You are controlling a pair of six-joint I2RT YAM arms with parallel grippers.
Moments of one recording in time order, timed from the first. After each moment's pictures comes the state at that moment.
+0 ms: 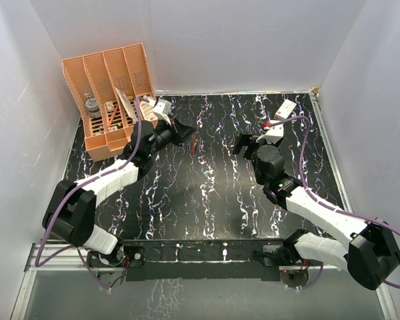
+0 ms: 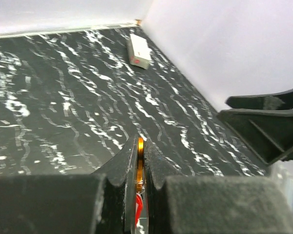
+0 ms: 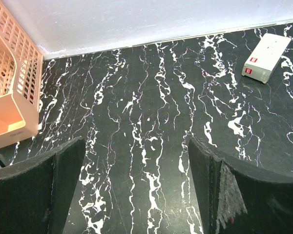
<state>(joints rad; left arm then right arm) -0.48 1.45 0.85 0.56 0.31 -0.43 0.61 1.07 0.63 0.33 0.57 0.26</state>
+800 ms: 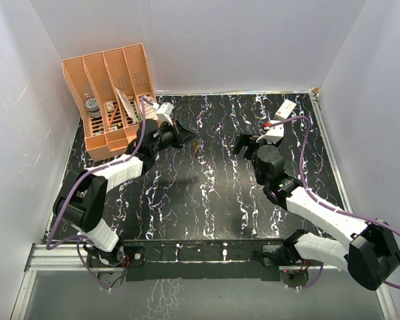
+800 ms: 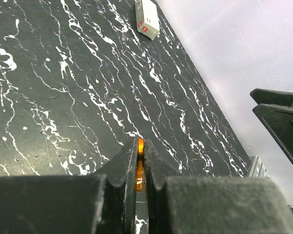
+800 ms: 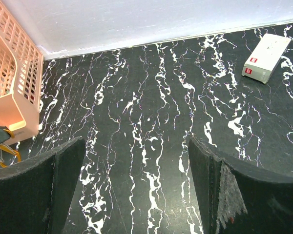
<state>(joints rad) -0.44 1.60 0.89 0.53 0.42 -0.60 0.61 1.07 0.63 0.33 0.57 0.26</state>
